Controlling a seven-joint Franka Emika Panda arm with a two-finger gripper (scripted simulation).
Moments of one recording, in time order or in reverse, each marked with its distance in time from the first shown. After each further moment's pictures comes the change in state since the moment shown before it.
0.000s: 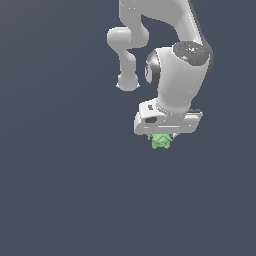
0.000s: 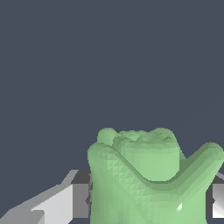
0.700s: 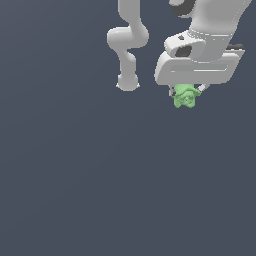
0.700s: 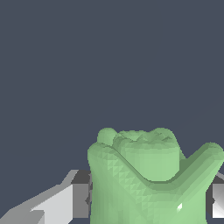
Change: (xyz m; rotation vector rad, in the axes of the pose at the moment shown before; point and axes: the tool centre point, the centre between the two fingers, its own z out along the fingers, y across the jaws) arm -0.062 -0.058 -0.144 -0.001 0.002 -0.001
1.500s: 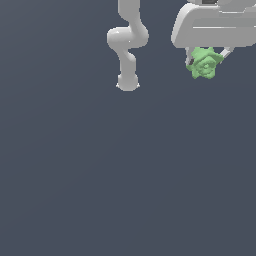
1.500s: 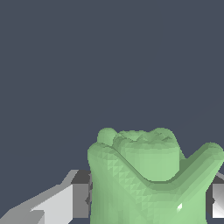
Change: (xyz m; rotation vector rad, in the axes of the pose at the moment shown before) arm -0.030 -0.034 -0.081 0.002 0.000 0.000
